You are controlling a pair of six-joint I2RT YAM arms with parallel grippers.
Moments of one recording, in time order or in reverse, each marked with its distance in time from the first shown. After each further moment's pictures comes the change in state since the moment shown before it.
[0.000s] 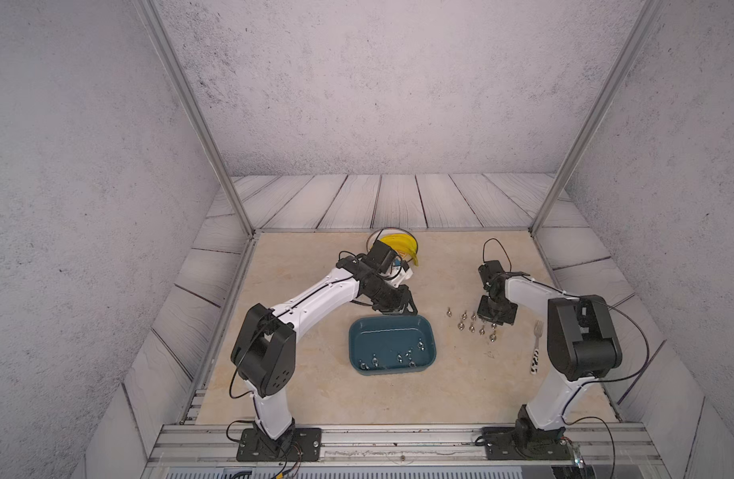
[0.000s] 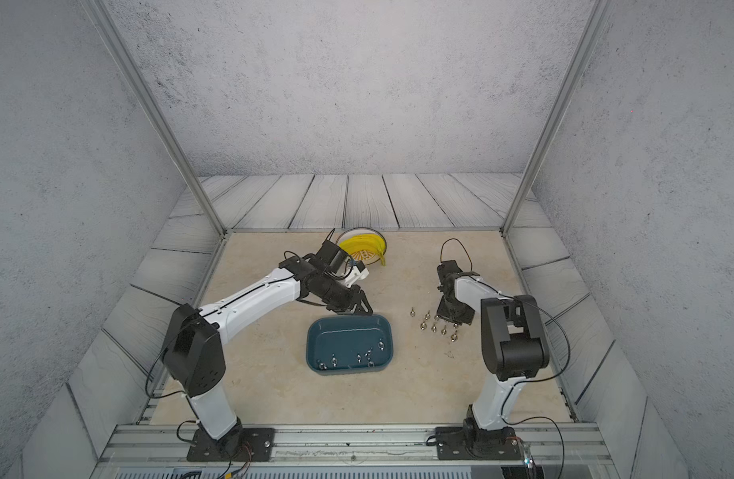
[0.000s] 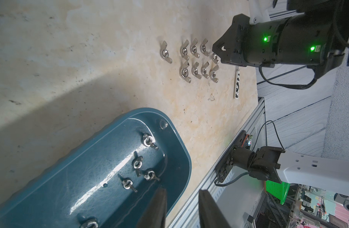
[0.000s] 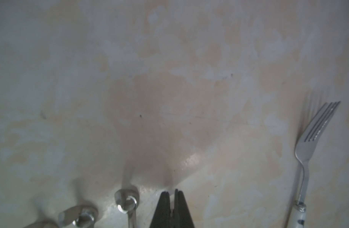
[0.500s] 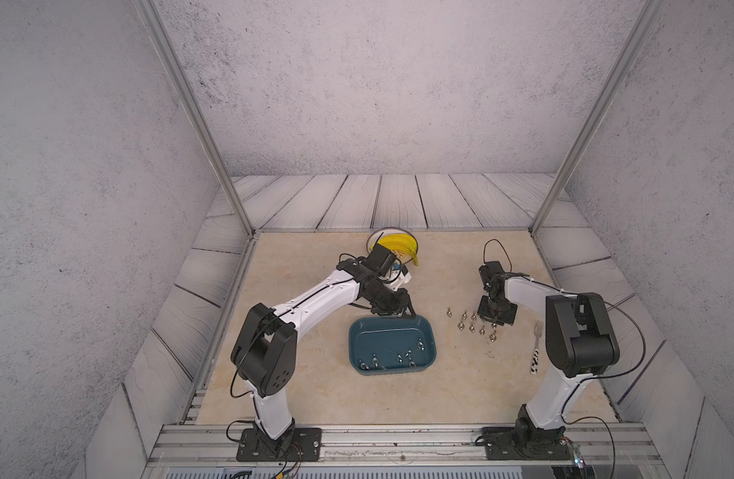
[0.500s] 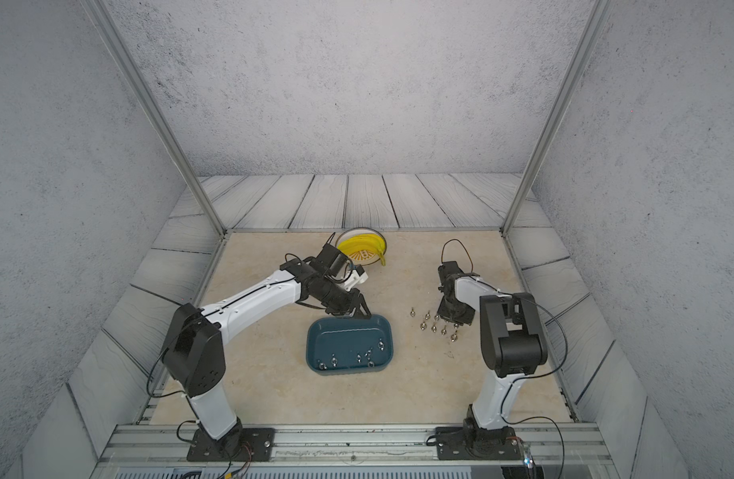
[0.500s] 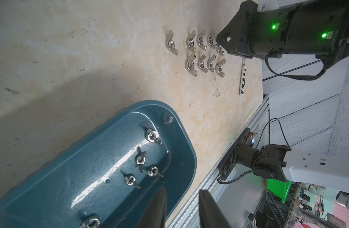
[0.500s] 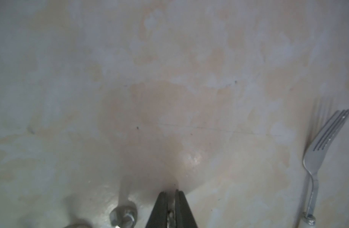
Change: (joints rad) left arm 0.000 0.000 -0.033 0.002 -0.001 0.002; right arm -0.010 0.017 -0.009 0.029 0.003 0.001
